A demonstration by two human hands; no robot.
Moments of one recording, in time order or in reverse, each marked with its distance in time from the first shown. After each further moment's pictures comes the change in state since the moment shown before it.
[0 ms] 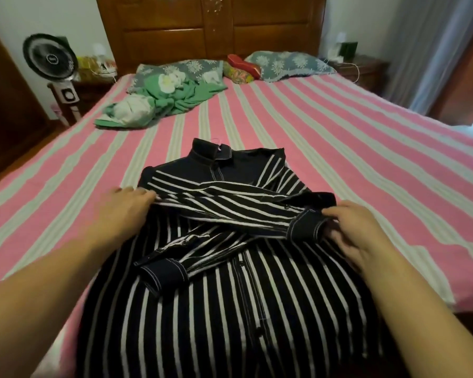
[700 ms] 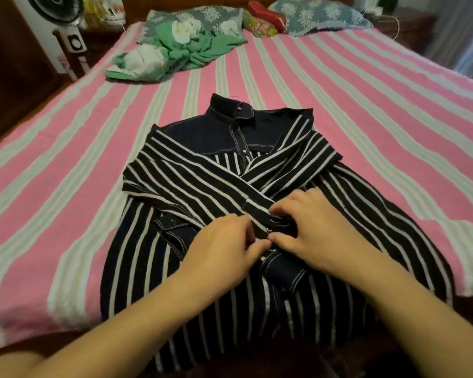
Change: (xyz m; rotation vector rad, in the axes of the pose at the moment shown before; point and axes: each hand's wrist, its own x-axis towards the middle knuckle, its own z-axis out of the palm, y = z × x) left_hand -0.093 0.161 -0.078 -0.784 -0.249 -0.091; right_hand -0.065 0.048 0.053 -1.355 -0.532 -0.903
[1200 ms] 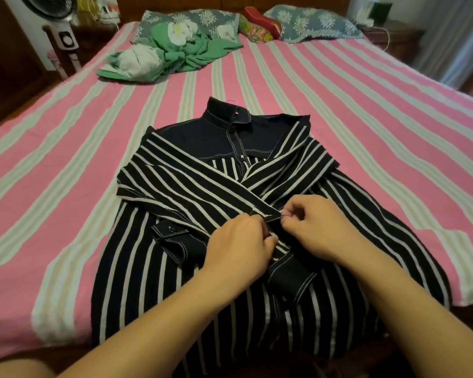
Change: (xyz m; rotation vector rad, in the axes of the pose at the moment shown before) left_hand 0.024 0.019 0.015 -0.037 0.004 -0.112; right_hand 0.021 0.003 -0.007 0.243 -0.034 0.383
